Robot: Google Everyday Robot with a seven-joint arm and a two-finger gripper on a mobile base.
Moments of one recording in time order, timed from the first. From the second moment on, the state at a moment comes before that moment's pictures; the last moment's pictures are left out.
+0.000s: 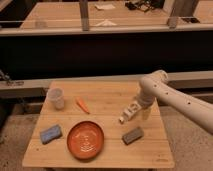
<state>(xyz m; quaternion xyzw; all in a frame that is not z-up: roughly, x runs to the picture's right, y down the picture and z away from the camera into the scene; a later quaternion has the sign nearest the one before) 0.213 0.121 0.833 -0.29 -0.08 -0.15 0.94</state>
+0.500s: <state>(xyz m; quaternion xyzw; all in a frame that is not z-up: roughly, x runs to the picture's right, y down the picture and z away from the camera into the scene) 0.212 0.127 0.846 -0.30 -0.09 -0.17 0.94</state>
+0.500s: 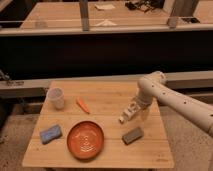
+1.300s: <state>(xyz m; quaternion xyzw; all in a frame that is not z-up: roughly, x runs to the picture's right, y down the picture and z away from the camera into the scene) 0.208 0.134 0.860 -0.30 -0.10 -0.19 0.93</state>
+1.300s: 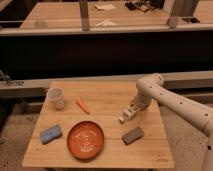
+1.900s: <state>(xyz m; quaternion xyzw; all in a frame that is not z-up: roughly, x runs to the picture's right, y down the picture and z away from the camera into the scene) 0.205 0.138 0.864 -0.30 -0.11 -0.19 0.93</state>
